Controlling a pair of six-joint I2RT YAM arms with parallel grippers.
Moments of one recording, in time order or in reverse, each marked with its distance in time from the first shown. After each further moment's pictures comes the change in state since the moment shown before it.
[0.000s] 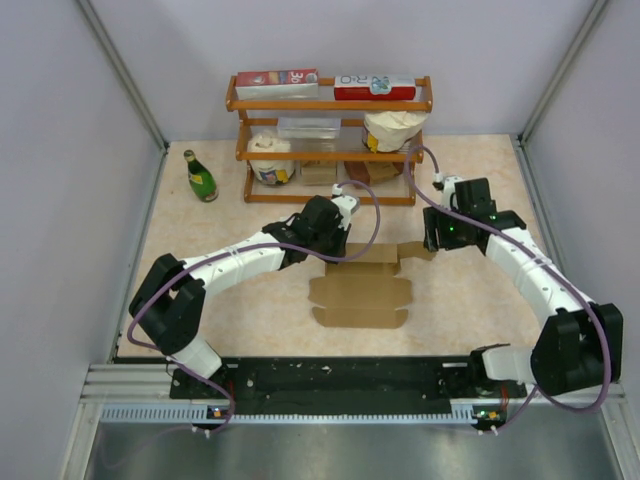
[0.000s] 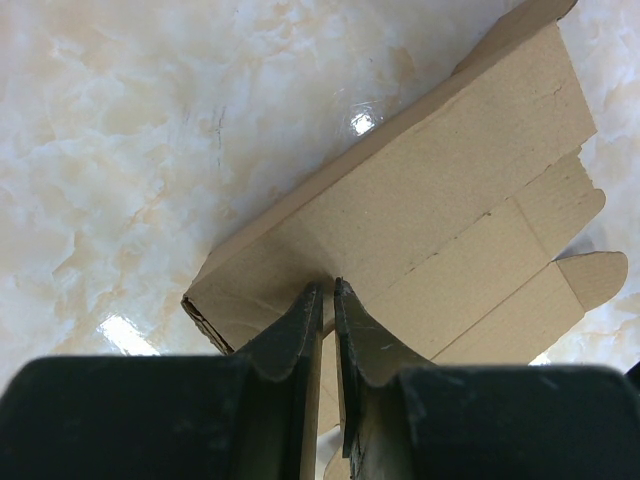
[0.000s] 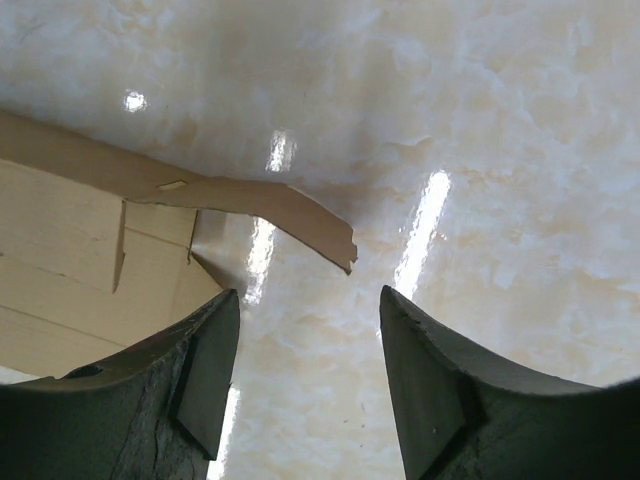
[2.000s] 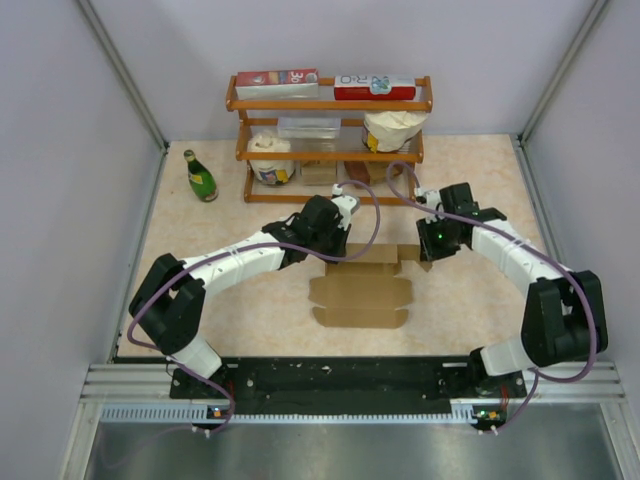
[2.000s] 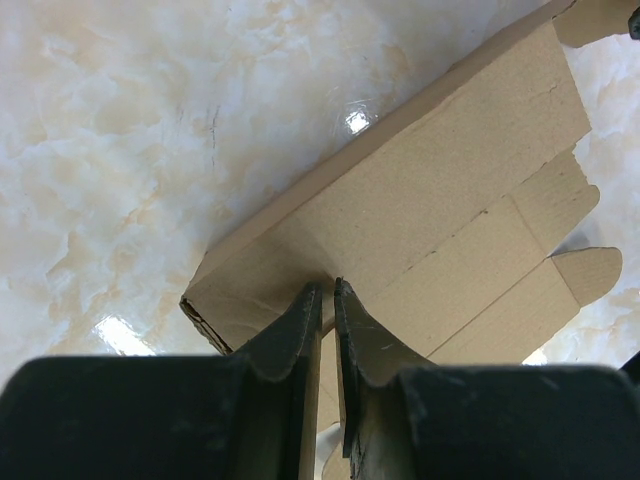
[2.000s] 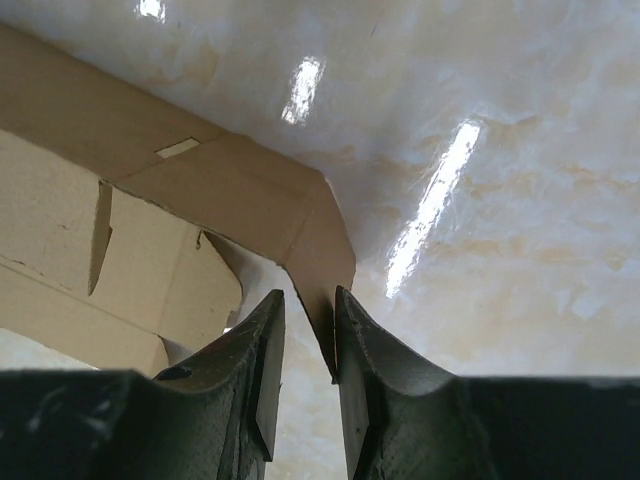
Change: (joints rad) left arm 0.000 0.000 0.000 -0.001 0.016 0.000; right arm 0.026 0.179 -0.004 -0.003 -0.096 -0.108
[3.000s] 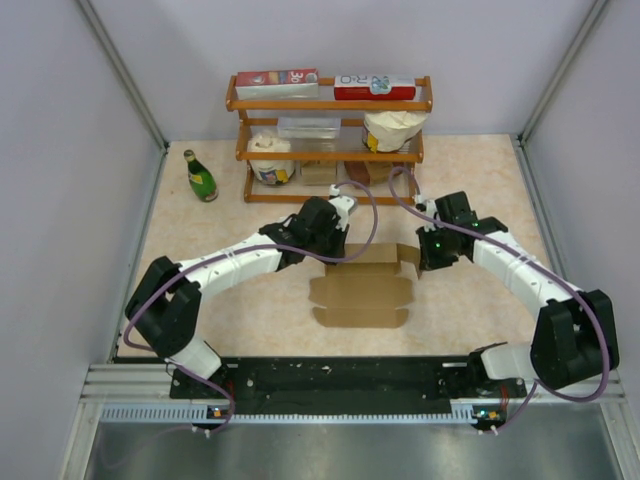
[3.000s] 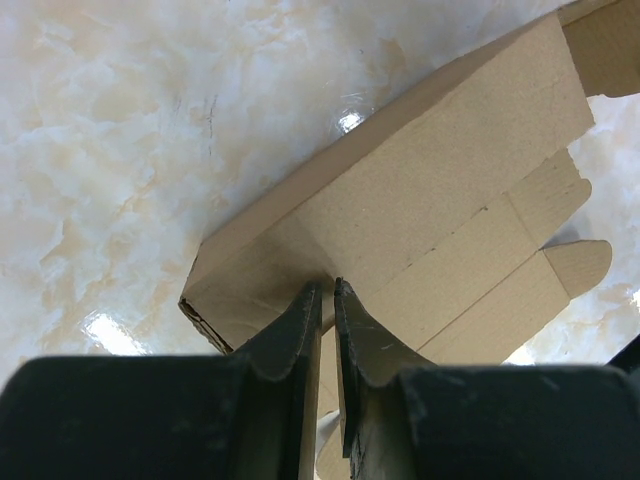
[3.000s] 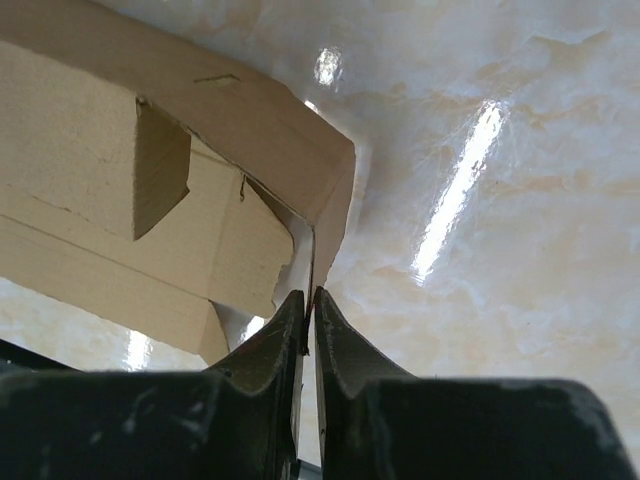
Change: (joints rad) left arm 0.000 -0.023 -0.019 -0.001 0.006 -0.021; right arm 0.077 -0.110 -0.061 -0.059 0.029 0.140
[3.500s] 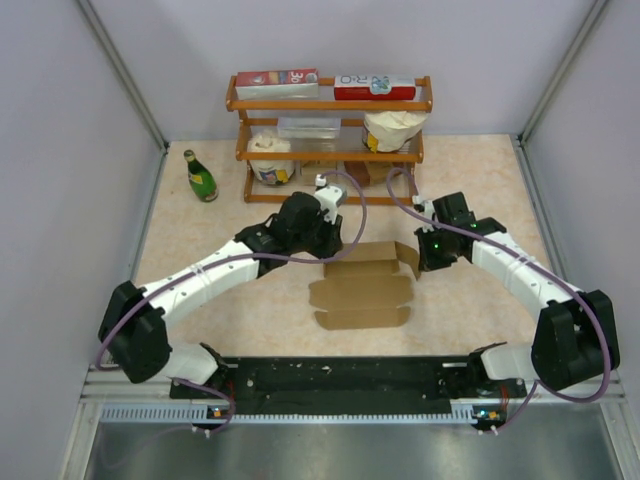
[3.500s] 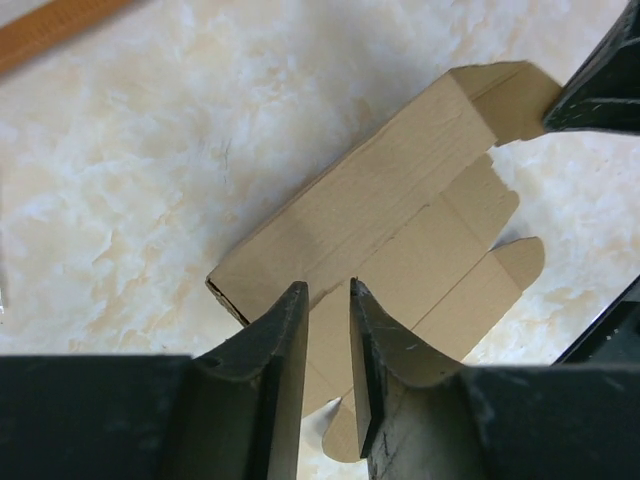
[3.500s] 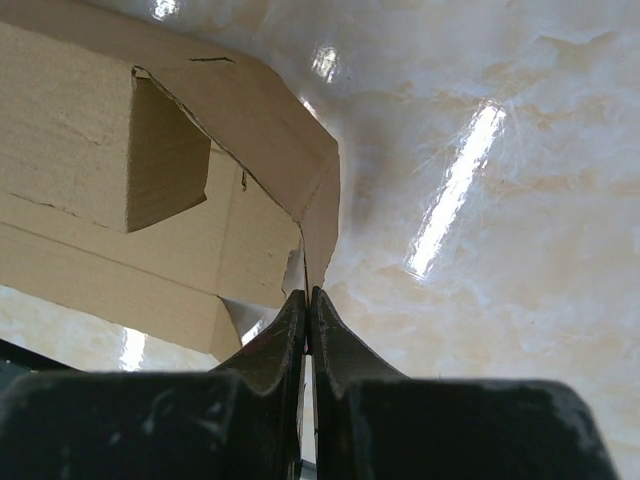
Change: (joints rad) left arm 0.000 -0.164 -0.009 -0.024 -0.016 0.000; right arm 0.018 -0.010 0.000 -0.003 0.013 0.013
